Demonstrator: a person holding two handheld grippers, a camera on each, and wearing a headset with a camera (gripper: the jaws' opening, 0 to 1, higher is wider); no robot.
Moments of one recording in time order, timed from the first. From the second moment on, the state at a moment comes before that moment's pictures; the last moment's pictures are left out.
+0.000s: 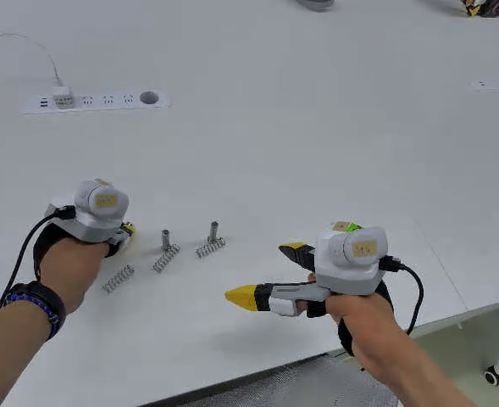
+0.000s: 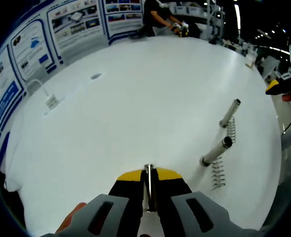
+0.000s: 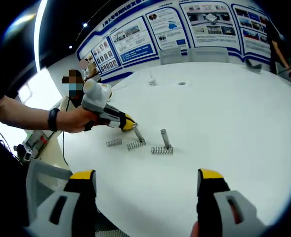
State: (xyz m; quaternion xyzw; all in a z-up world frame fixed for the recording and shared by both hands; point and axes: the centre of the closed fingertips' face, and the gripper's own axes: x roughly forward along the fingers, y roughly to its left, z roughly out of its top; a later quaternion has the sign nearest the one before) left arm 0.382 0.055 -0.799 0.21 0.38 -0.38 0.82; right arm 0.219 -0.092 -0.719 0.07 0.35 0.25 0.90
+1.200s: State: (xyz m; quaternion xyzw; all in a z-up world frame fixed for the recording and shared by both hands) left arm 0.369 0.088 -0.776 0.12 0.39 -0.35 0.84; right arm 0.220 -0.091 -0.718 0.08 0.35 0.24 0.90
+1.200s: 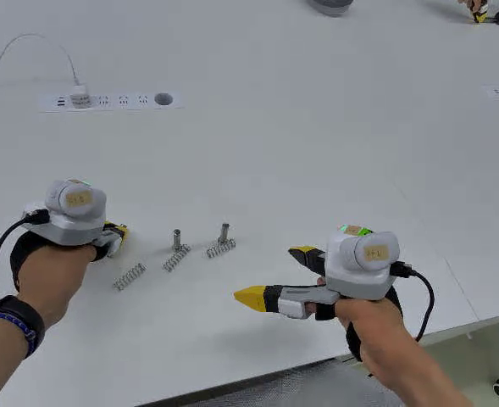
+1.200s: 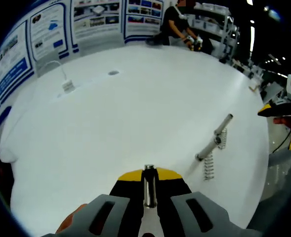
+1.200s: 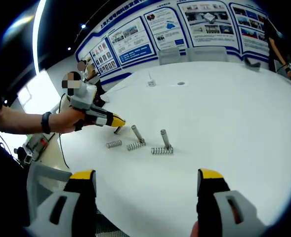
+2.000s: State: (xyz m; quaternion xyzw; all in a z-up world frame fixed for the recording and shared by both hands) left arm 0.350 0.121 -0.759 0.11 0.38 -0.33 0.86; right arm 0.217 -0.082 -0.720 0.08 0.35 0.25 0.90
